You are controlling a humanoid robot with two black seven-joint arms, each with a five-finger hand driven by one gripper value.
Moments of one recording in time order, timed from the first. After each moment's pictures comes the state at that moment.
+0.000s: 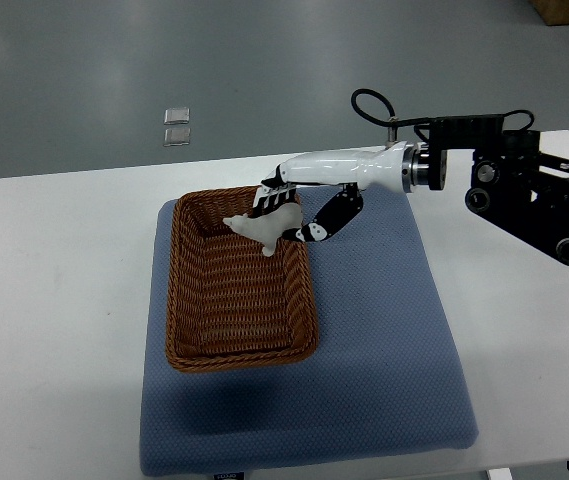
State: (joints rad) left arm -0.02 0.00 -0.02 -0.14 0.01 -0.08 -0.06; right arm 1.00 -0.33 0.49 1.15 -1.54 0.42 0.41
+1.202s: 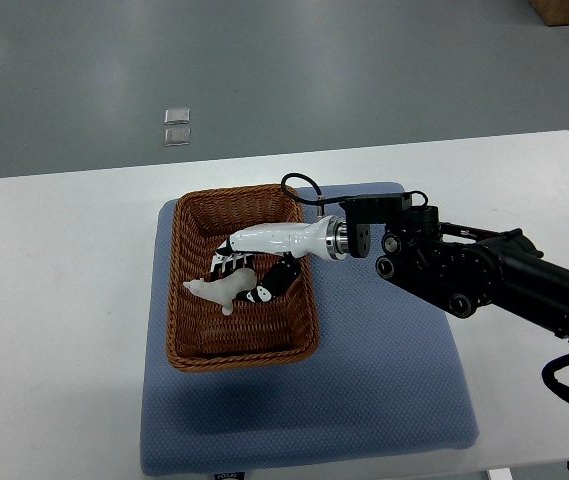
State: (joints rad) left arm -0.02 0.00 -0.02 -0.14 0.01 -0.08 -0.06; right arm 0.93 -0.05 0.41 0.85 -1.61 0.32 0.38
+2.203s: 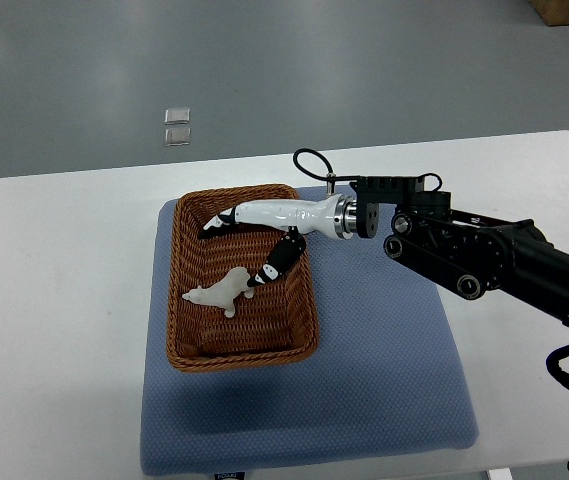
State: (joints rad) left arm -0.02 0.00 -0.02 -0.14 0.01 -0.08 -0.06; right arm 0.95 -0.08 0.49 0.85 -1.51 0.32 0.39
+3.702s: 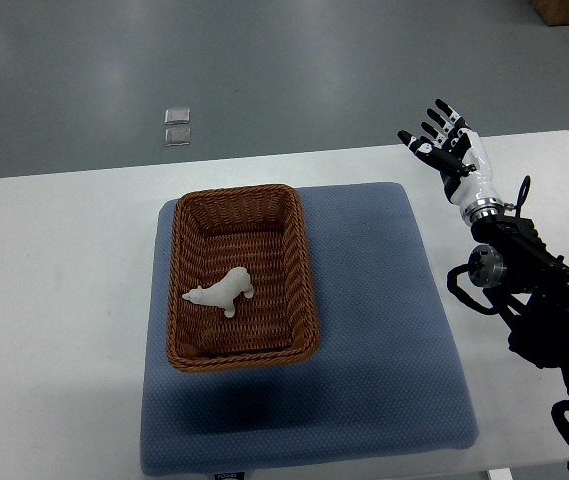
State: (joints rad) left arm -0.02 0.00 -0.02 -0.14 0.01 -0.08 -0.06; right arm 0.66 -0.08 0.97 0.61 -0.47 -0.04 0.46
